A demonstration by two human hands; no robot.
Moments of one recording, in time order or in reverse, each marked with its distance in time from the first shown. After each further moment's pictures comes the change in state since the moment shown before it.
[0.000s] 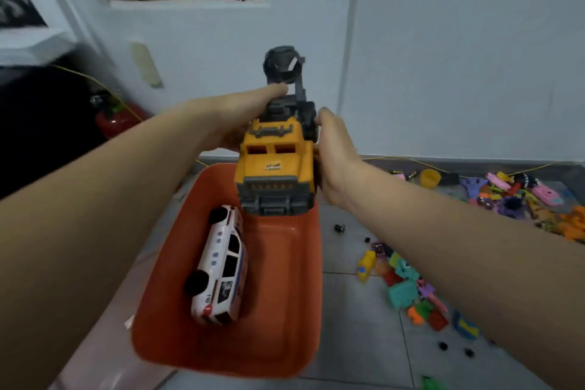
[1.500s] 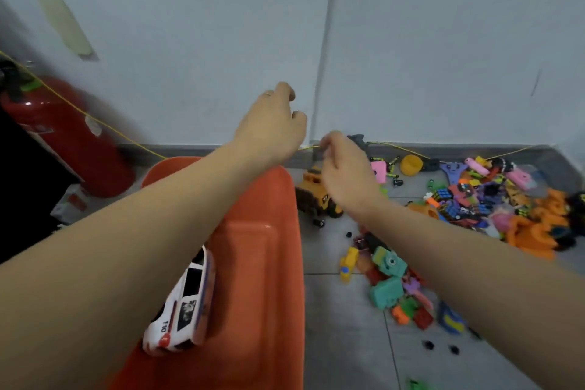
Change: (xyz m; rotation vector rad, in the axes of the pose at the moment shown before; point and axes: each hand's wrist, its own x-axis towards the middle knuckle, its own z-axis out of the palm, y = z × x) left_hand 0.094 -0.020 0.089 0.406 0.349 0.445; right_hand 0.051 0.054 -0.087 -0.991 0.194 -0.457
